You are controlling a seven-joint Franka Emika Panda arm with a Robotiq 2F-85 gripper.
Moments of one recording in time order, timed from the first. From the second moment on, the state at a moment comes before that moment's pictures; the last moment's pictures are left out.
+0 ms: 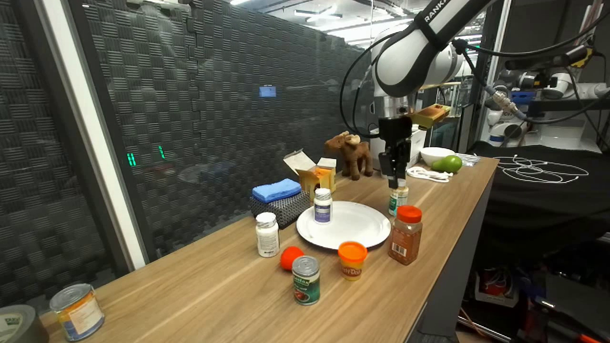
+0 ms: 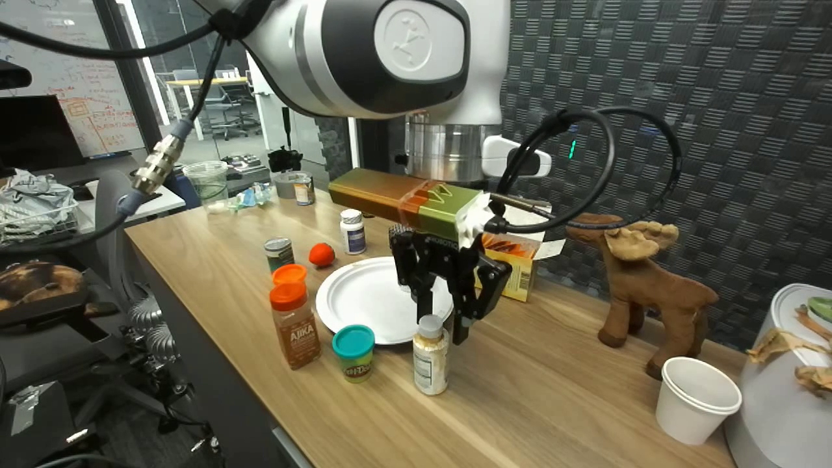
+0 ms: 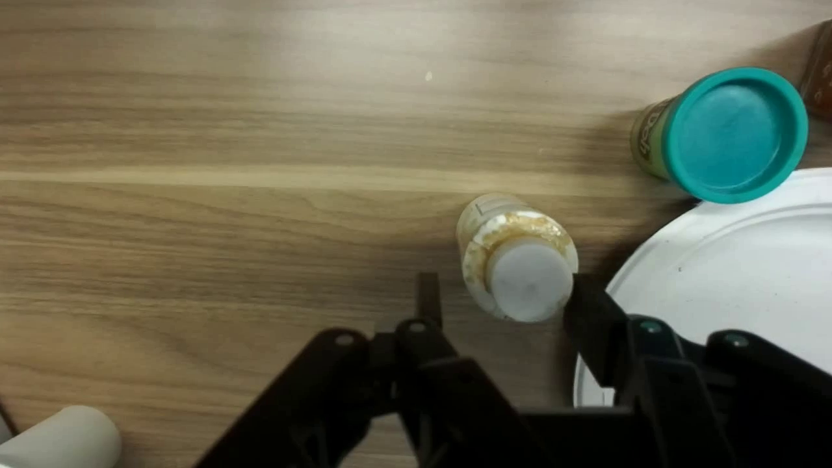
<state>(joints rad) -0.14 0.26 -0.11 -2.05 -0.11 2.22 -0.23</state>
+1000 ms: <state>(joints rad) -0.07 0.13 -0.07 -2.01 -0.16 2.13 -0.21</state>
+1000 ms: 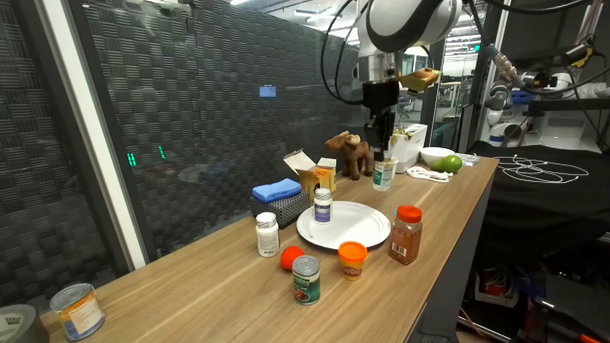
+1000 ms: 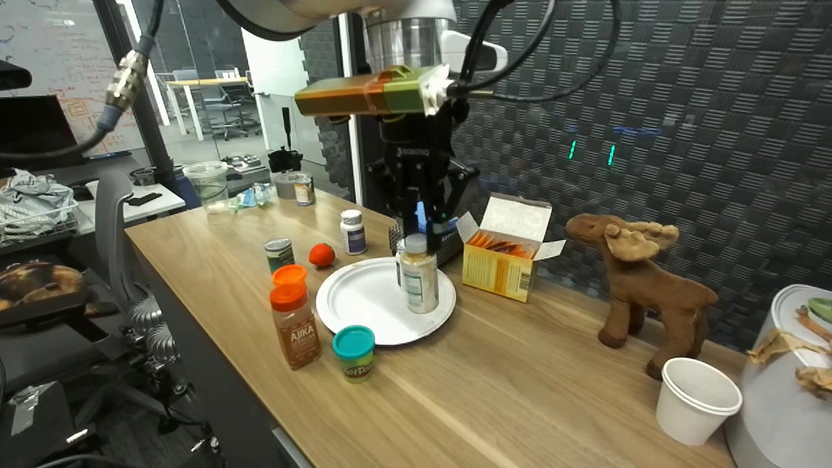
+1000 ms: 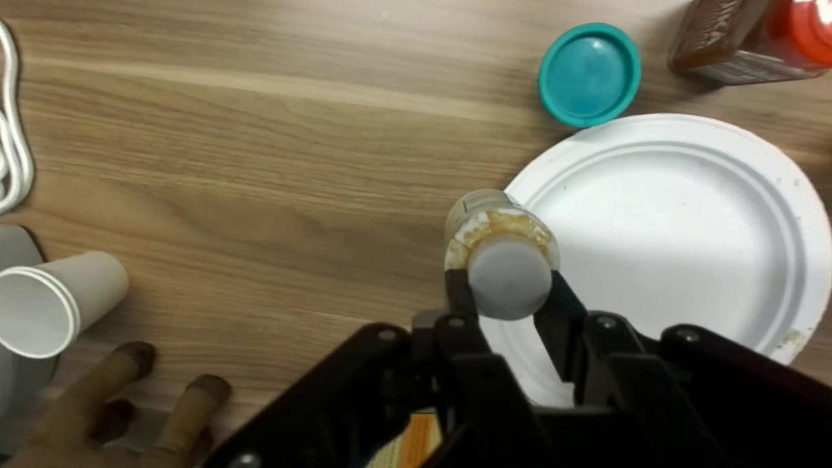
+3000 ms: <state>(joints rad) -0.05 0.45 0.00 -1.75 -0.11 2.15 -0.33</state>
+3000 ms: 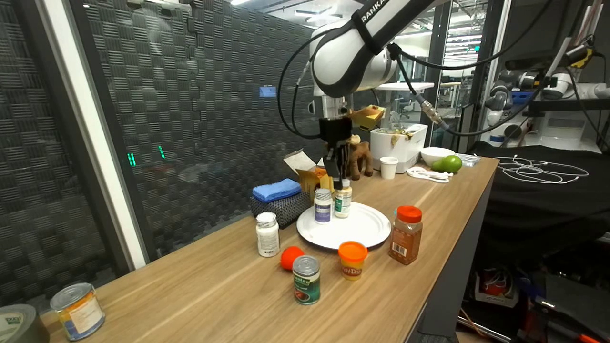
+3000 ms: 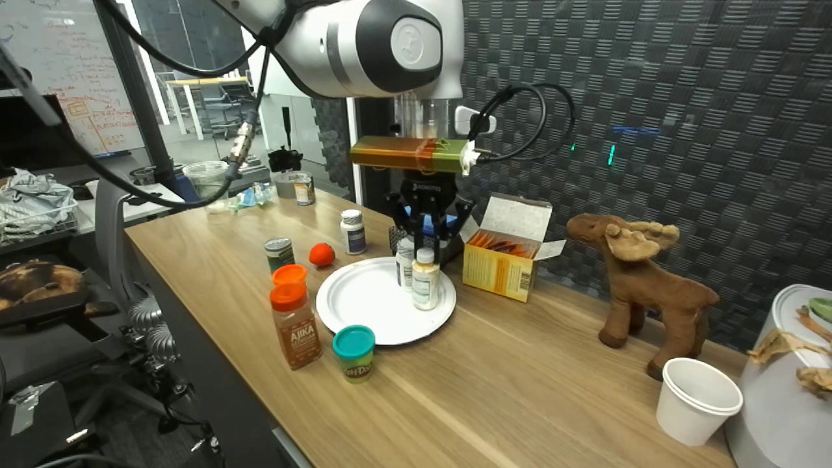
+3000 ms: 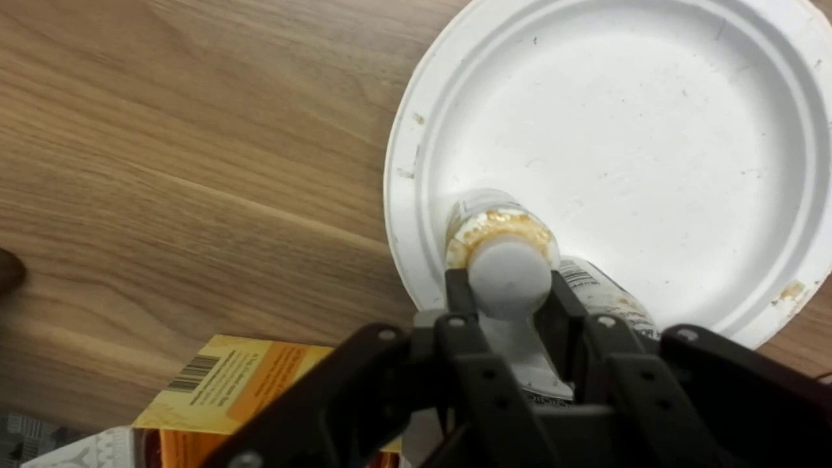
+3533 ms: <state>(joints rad) -0.05 0.46 0.00 -1.73 -0.11 2.15 -0.34</state>
